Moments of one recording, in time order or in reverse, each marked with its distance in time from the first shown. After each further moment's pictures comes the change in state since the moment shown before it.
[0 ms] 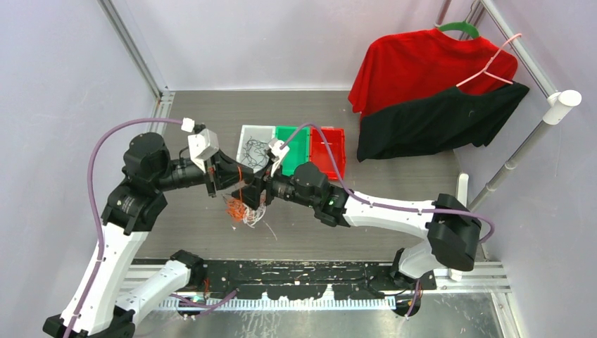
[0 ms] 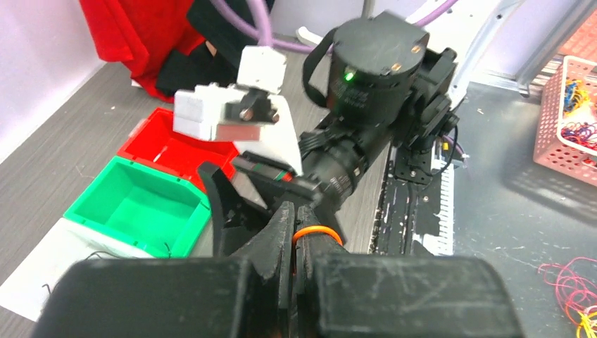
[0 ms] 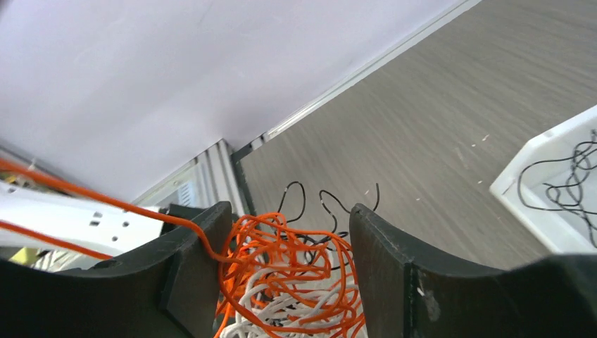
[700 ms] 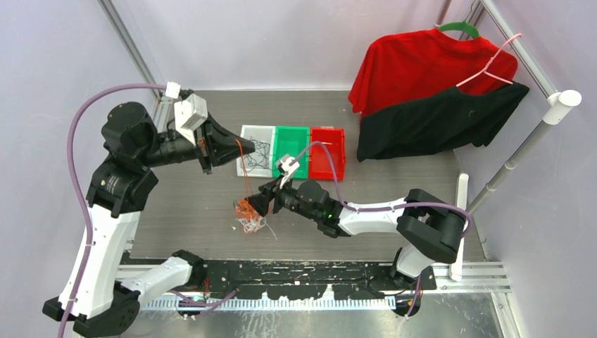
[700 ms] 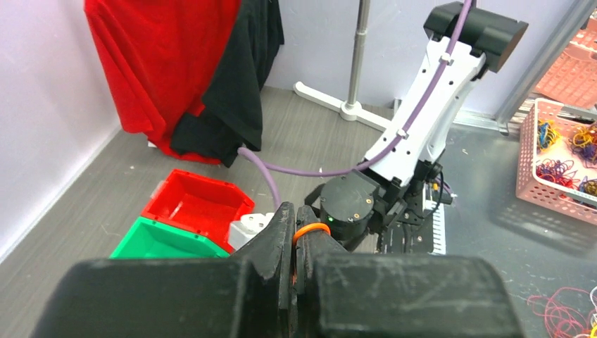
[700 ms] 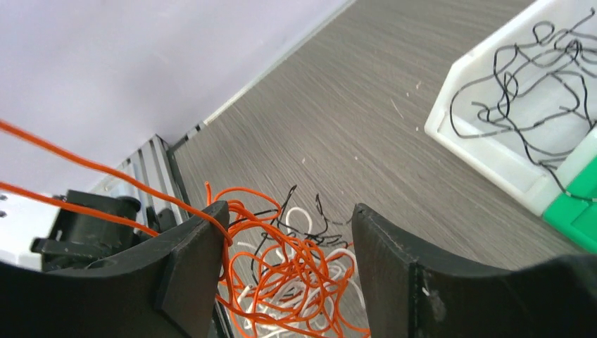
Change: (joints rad) left arm -0.007 0.172 0.347 -0.022 0.037 -0.091; right arm -0.021 0.124 -0.243 0.312 0.146 -0.006
